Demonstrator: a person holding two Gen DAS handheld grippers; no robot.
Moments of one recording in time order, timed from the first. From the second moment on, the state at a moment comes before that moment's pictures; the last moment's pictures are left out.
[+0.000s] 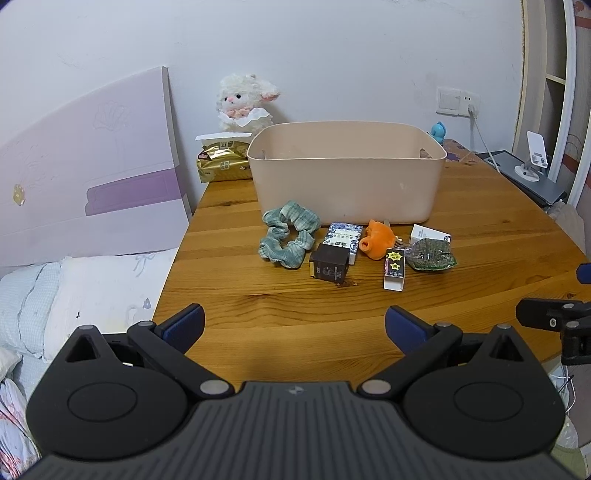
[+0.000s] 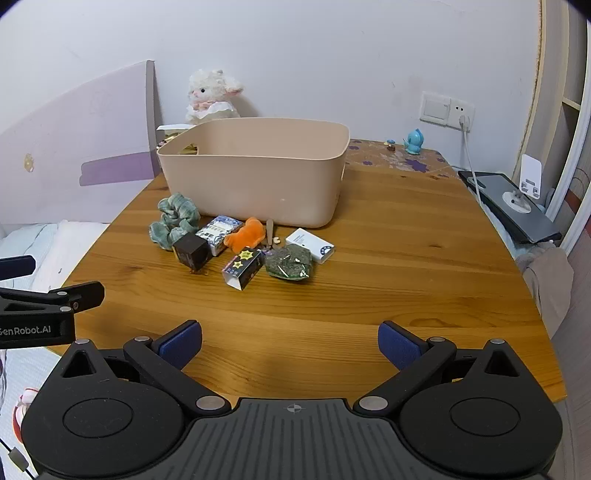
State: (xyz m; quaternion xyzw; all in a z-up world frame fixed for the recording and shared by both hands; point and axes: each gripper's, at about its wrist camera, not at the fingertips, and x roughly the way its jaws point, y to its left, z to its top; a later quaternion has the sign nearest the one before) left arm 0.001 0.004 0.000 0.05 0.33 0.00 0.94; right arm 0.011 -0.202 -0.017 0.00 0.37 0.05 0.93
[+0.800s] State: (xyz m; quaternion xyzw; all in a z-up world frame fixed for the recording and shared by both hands) left arm 0.018 -0.004 -0.003 0.06 0.32 -0.02 0.94; right arm 0.023 -0.210 -0.020 0.01 0.36 0.05 0.93
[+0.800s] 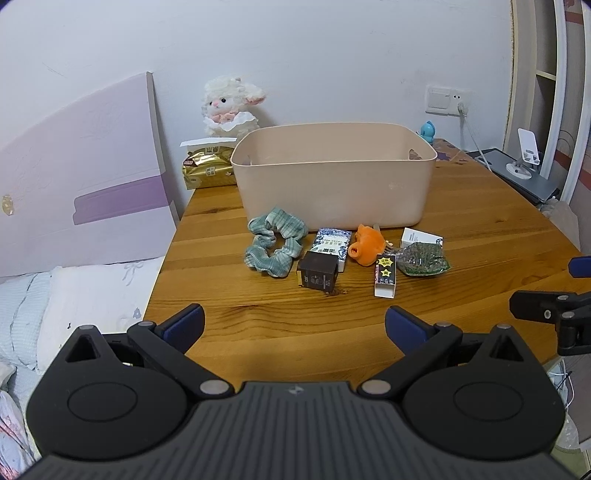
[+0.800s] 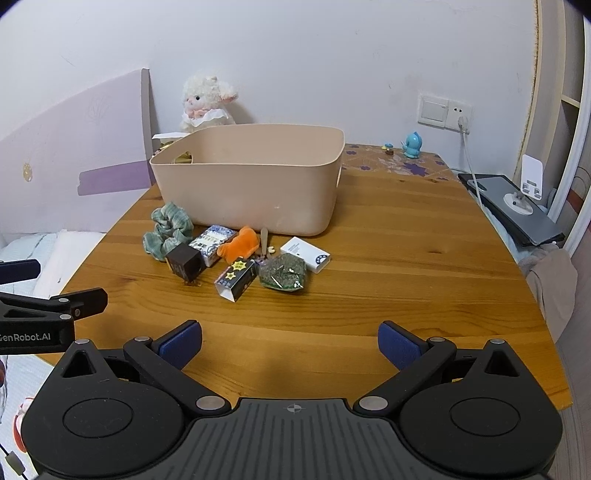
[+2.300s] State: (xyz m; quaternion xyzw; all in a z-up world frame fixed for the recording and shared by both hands) left arm 0.167 -0.010 -0.091 0.09 0.35 -0.09 0.93; right arm 0.176 -0.206 -0.102 0.00 0.40 0.09 0.91
